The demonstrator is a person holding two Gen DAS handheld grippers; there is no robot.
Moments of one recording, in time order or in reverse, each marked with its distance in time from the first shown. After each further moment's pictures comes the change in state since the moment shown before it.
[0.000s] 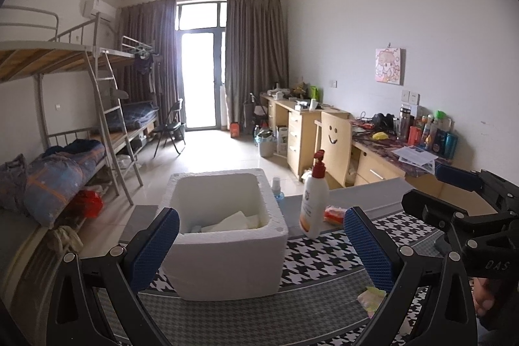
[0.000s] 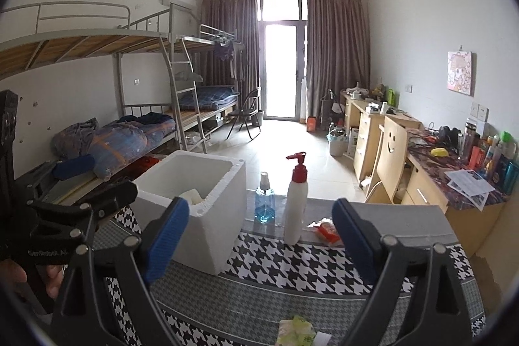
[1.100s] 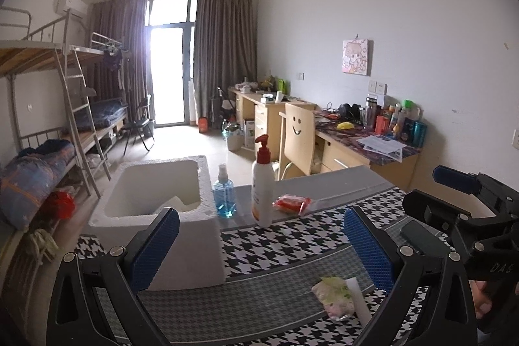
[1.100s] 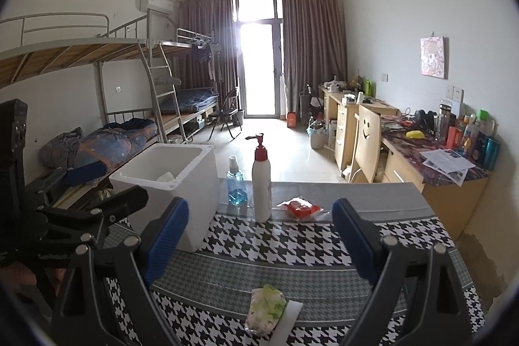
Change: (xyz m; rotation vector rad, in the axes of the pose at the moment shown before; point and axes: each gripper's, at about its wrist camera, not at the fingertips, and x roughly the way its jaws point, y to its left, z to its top) left arm 0.002 -0.049 -0.013 0.027 0.027 -0.136; right arm -0.039 -0.032 -0.022 0.066 0.001 -0.080
